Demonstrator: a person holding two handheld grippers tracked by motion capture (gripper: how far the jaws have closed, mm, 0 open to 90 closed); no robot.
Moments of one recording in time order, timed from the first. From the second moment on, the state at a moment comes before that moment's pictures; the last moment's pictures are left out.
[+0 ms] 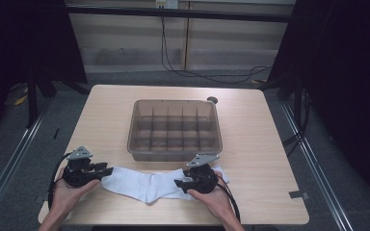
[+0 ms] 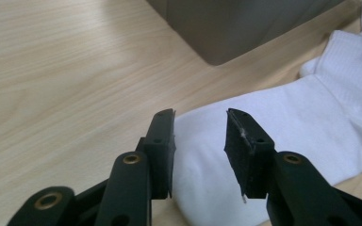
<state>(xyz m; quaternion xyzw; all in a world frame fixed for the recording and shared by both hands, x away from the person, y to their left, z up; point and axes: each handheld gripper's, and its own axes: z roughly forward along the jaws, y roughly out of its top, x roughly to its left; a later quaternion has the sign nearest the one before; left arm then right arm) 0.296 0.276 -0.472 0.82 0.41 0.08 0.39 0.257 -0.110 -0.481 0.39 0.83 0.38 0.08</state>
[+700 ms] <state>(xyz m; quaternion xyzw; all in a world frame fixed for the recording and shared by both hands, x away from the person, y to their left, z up) 0.300 0.272 -0.491 0.84 0.42 0.09 0.34 0.261 -0.114 -0.495 0.39 0.84 0.35 0.09</state>
